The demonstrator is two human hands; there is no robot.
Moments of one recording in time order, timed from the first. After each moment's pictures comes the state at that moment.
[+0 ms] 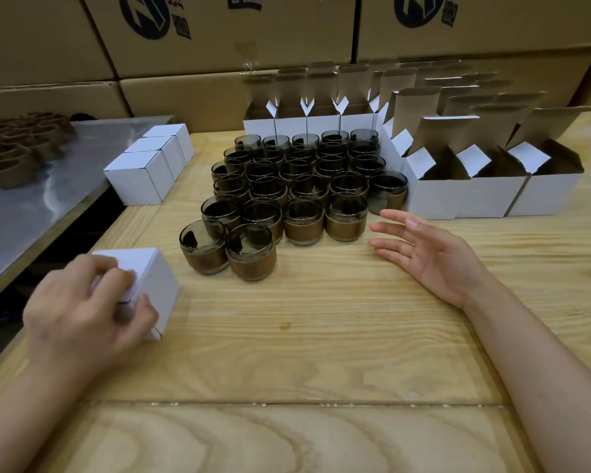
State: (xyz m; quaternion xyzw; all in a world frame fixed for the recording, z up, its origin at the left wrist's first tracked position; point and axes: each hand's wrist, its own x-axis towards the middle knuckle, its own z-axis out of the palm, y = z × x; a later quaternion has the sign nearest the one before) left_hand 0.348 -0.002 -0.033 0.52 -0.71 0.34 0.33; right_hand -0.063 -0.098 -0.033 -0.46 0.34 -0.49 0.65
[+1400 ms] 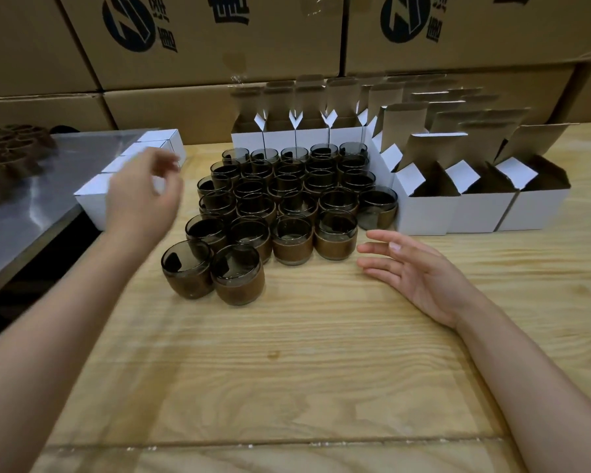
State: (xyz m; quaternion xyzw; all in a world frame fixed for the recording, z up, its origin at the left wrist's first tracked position) left_hand 0.288 -0.140 0.042 0.61 -0.64 0.07 0.47; right_hand -0.063 -0.102 -0.034 -0.46 0.33 -0.49 0.67
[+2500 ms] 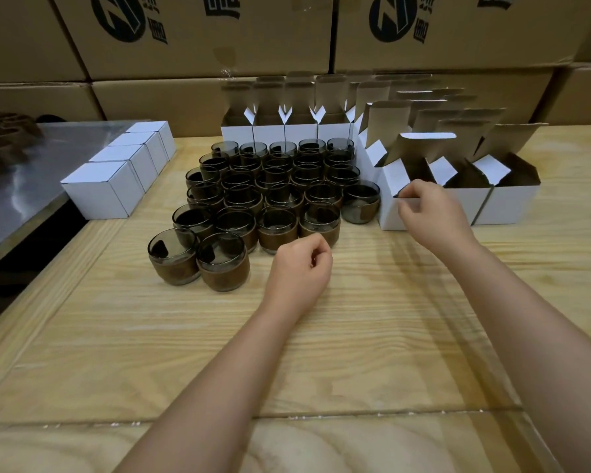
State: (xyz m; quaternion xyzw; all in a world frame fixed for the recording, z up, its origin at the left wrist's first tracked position) left_hand 0.113 -0.092 -0.041 0.54 -0.69 -0.23 0.42; right_hand -0.092 -0.139 0.006 -0.65 0.68 -0.35 0.08
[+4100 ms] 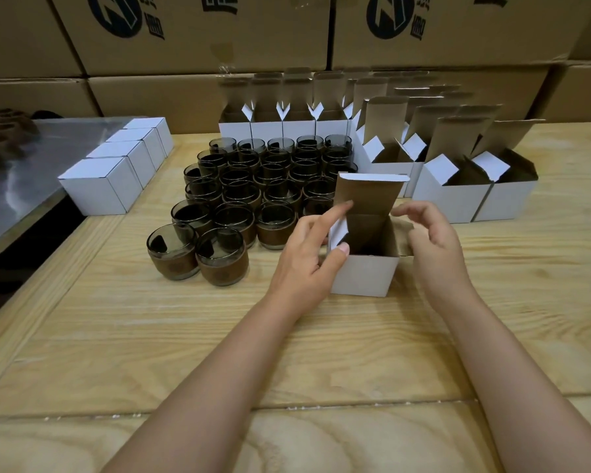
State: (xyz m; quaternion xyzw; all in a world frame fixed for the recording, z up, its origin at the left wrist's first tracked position) left_hand 0.111 -0.086 -0.043 0.41 -0.75 -0.23 0.47; right_hand -0.065 -0.070 -0.013 -0.57 0.53 -0.57 0.27
